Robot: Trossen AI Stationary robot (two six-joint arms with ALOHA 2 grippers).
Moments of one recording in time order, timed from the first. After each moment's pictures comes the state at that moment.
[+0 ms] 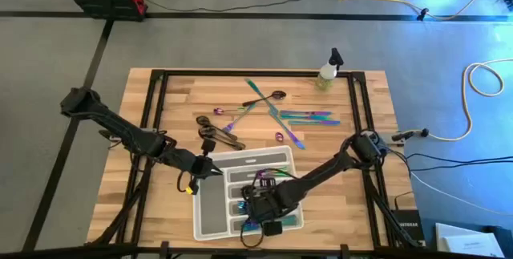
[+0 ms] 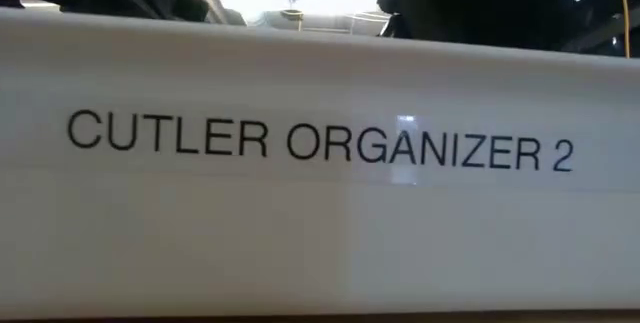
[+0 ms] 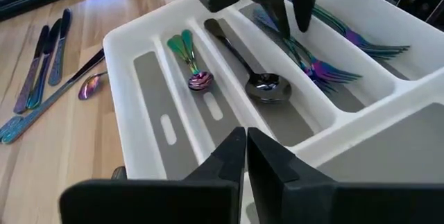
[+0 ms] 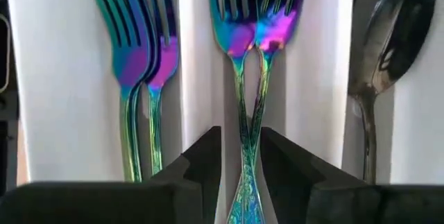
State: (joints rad) left arm -0.44 1.17 0.56 0.03 -0.26 0.11; right arm 0.52 2.21 1.73 -0.81 0.03 0.42
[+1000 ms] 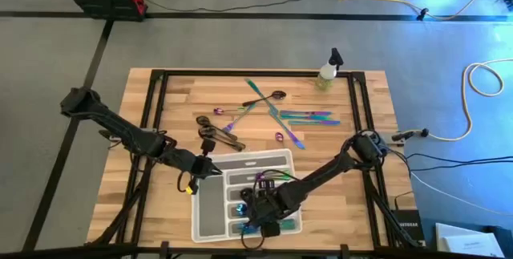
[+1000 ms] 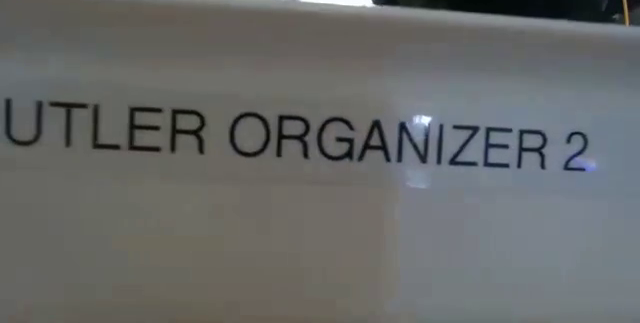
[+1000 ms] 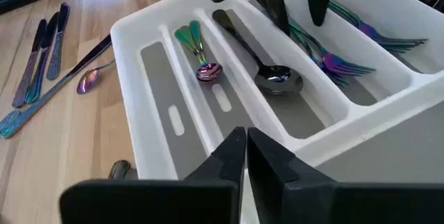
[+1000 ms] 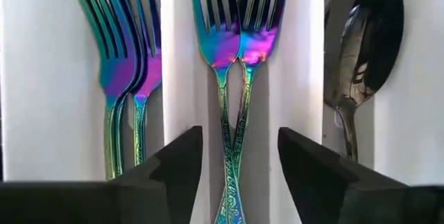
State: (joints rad) left arm -0.44 1.17 0.56 0.01 -0.26 0.10; right arm 0.53 2.21 1.69 -0.73 0.06 0.44
